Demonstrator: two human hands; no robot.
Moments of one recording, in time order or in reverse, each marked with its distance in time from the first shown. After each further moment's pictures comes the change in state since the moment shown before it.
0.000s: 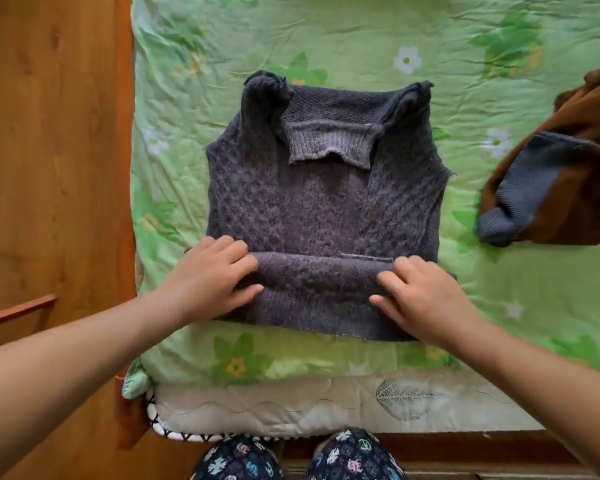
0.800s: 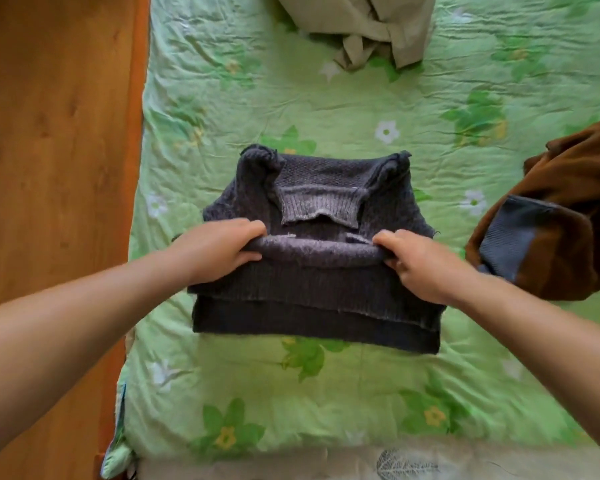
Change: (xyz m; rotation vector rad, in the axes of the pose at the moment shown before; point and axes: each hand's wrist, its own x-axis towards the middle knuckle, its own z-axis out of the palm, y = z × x) left_hand 0.107 -0.064 -0.056 -0.168 -0.139 -0.140; right_hand 0.101 0.073 -0.061 0.299 -0.176 0.210
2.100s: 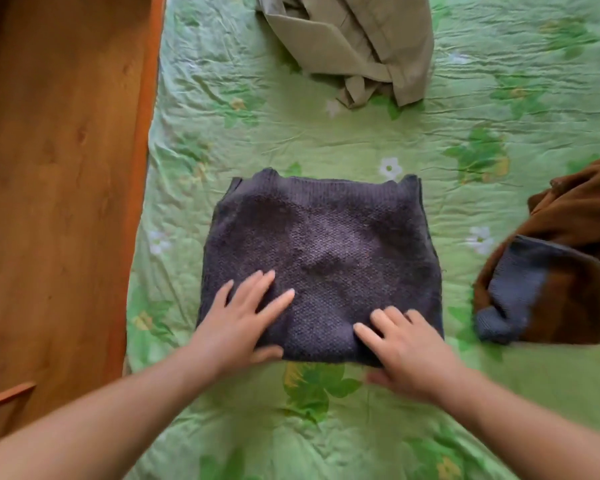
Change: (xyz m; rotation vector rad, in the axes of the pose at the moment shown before) left_hand -0.025 0.033 0.059 0.139 -0.004 -0.059; right_hand -0.031 -0.027 0.050 -0.400 0.041 -0.205
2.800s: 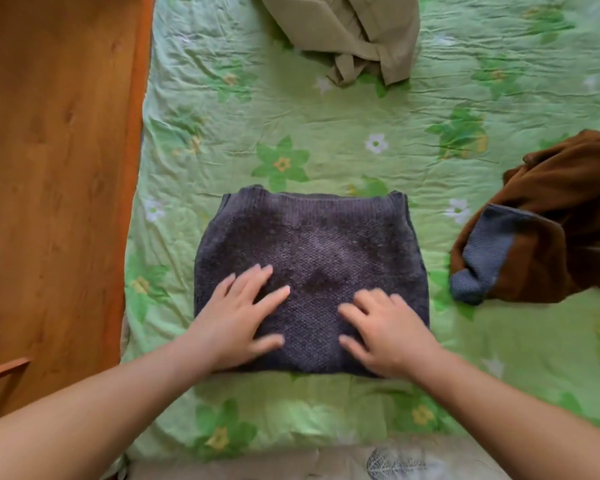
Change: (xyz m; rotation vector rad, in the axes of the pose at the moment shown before) left_hand -0.038 0.035 0.008 -0.021 -0.068 0.012; right_hand -0.024 -0.033 -0.001 0.062 -0.046 0.063
